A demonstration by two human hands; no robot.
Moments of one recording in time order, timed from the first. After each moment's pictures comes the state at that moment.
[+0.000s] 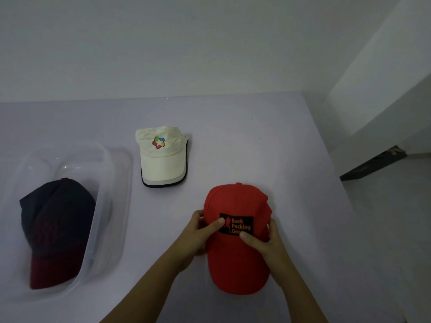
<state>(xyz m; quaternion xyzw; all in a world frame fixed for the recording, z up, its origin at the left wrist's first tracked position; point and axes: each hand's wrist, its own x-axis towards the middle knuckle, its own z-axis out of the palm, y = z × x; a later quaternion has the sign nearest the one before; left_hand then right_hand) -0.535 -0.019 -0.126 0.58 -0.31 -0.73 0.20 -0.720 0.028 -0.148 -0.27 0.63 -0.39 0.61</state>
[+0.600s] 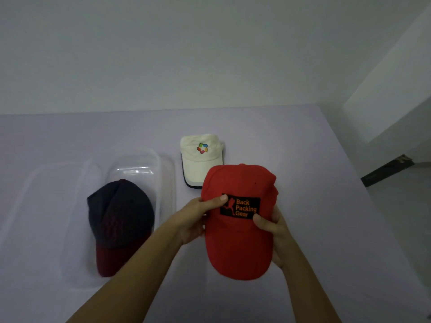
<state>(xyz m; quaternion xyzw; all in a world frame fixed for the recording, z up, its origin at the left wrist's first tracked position) -0.427 -0.049 -0.062 0.52 -0.27 -0.79 0.18 -0.613 0.008 -0.088 -0.26 0.46 -0.49 0.69</state>
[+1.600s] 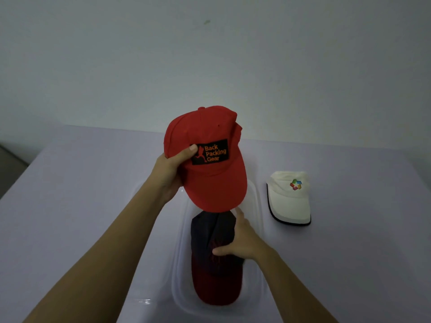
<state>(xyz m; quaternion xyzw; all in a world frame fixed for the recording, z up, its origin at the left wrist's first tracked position) -0.137 -0.148 0.008 0.50 -0.32 -0.61 0.52 -0.336 -0.085 -0.108 -0.61 0.60 -0.04 0.52</state>
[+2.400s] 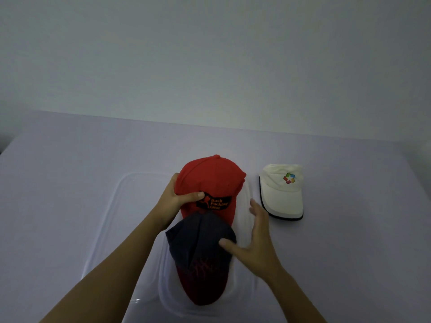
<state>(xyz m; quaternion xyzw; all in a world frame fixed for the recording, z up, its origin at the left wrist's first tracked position) -0.148 -0.132 -0.100 0.52 -0.39 -0.63 0.42 -0.371 -0.054 -0.098 -0.62 0.59 -0.28 0.42</state>
